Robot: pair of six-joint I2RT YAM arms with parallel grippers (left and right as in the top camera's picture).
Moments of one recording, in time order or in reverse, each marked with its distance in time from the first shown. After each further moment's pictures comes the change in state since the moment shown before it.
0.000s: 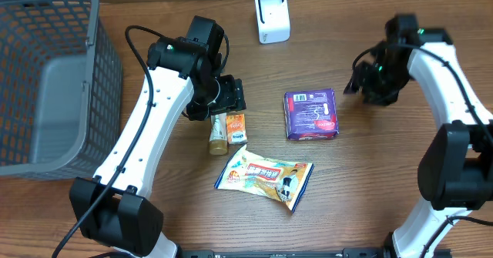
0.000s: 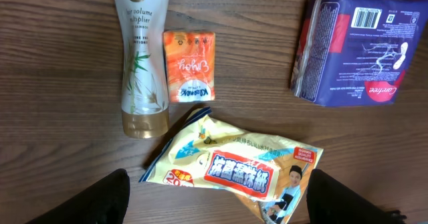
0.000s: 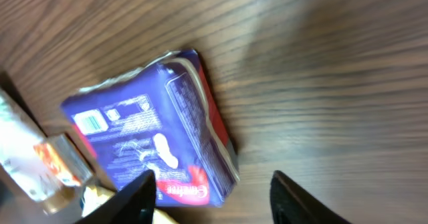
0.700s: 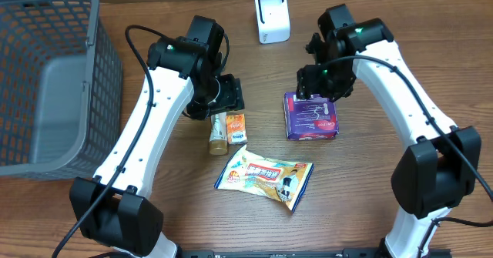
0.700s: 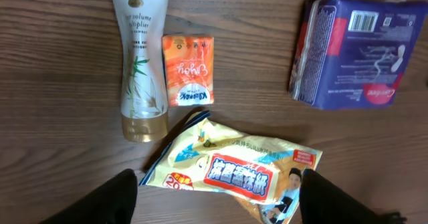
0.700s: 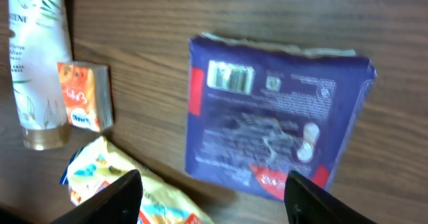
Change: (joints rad) left arm 0.000 0.000 -0.001 0.013 -0.004 -0.001; right arm 0.321 0.000 0.095 -0.011 0.069 -0.140
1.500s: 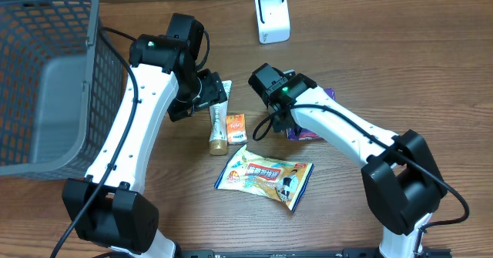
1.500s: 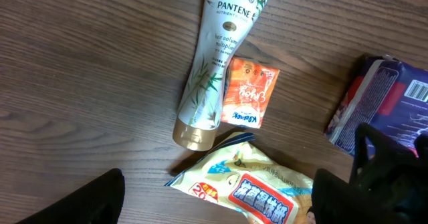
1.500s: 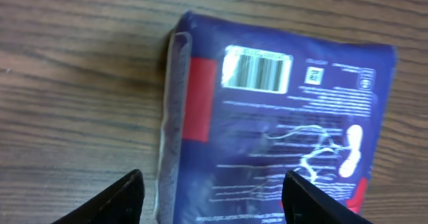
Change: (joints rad) left arm 0.091 0.000 0.000 -0.032 -0.110 -0.133; right arm 0.341 0.000 -0.283 0.267 0.592 0.276
